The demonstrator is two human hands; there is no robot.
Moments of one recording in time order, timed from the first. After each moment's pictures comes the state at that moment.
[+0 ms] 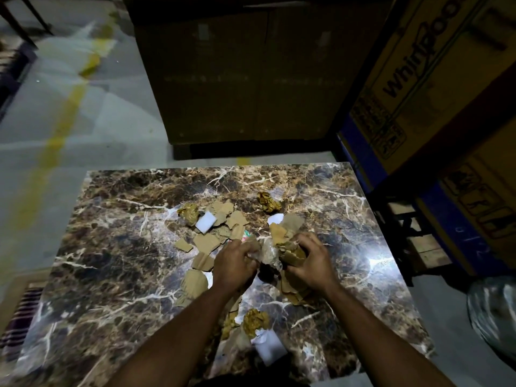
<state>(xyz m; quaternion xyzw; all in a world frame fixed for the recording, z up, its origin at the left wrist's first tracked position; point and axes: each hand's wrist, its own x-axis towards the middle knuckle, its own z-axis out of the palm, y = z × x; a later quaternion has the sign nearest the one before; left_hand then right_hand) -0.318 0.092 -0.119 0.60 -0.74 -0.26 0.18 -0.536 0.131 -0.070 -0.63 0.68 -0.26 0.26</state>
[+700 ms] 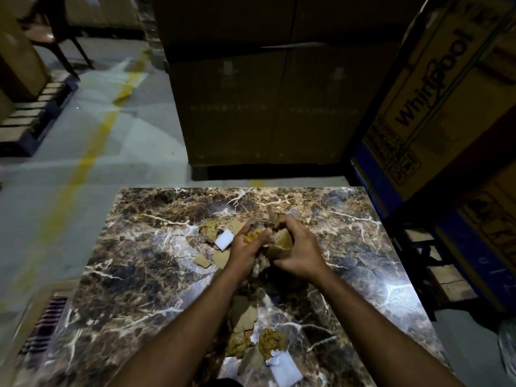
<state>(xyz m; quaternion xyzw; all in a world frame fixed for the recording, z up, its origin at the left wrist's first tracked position) -0.310 0.061 -0.020 0.50 -0.34 -0.67 0.43 -0.465 0.082 0.017 -0.68 0.59 -0.32 0.31</state>
